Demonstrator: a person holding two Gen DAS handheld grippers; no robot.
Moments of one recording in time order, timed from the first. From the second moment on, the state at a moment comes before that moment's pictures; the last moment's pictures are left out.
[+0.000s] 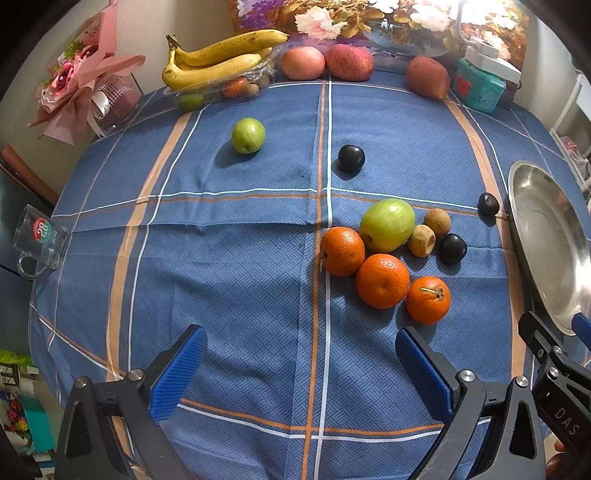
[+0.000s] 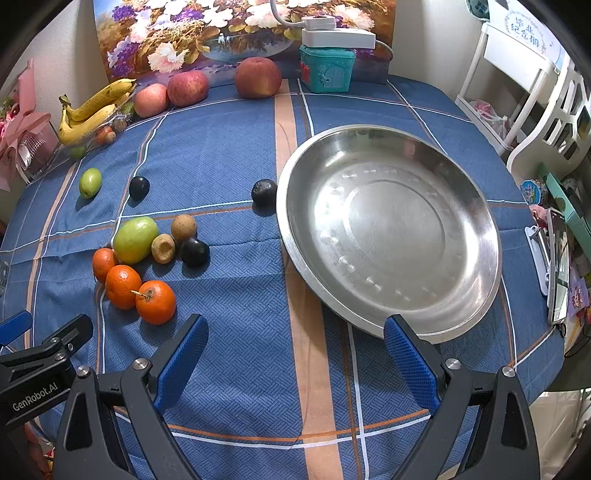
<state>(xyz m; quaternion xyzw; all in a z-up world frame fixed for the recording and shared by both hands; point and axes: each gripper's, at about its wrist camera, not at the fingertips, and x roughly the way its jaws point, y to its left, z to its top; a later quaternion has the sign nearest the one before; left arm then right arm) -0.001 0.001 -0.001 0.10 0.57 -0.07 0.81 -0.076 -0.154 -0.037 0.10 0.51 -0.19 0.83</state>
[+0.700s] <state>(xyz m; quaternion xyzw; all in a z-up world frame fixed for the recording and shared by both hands) -0.002 -0.001 -0.001 0.11 0.57 -0.07 0.81 -0.076 -0.155 -0.037 0.10 0.51 -0.19 0.83</state>
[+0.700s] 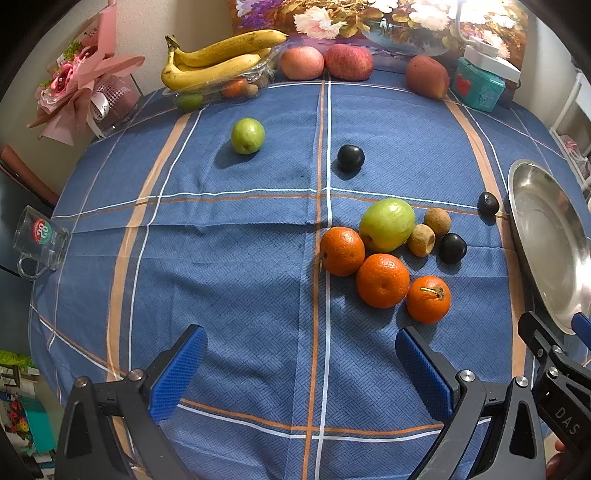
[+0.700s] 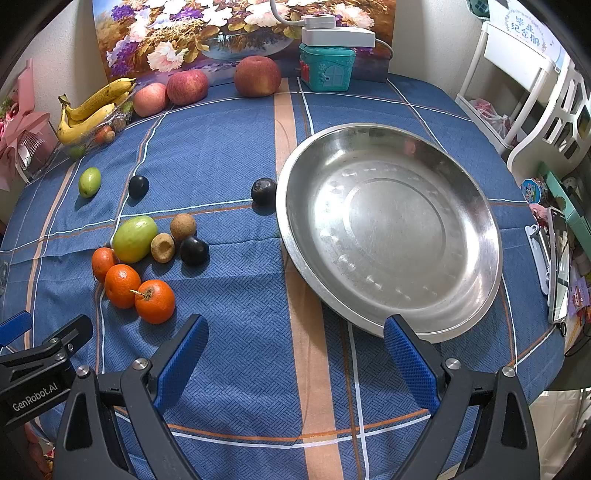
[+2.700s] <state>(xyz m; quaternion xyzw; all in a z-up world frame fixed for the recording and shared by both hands) 0.058 0.044 -0.004 -0.09 0.59 -0.07 0.80 -0.022 -0.121 -0.046 0.15 0.53 -0.07 0.83</state>
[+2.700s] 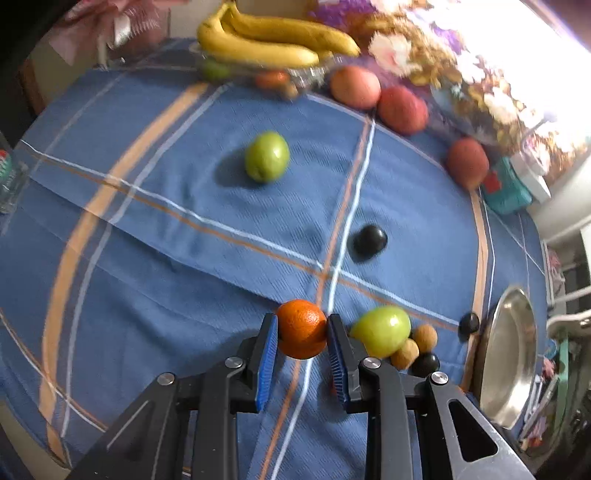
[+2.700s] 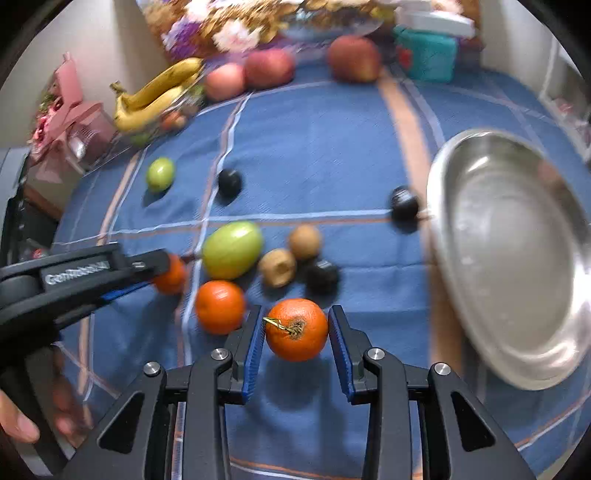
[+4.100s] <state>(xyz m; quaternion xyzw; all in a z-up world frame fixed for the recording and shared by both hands) 0.020 -0.175 0.006 0.03 0.54 -0.32 0.78 -0.096 -0.290 -0.039 0.25 0.47 -0.32 0.78</state>
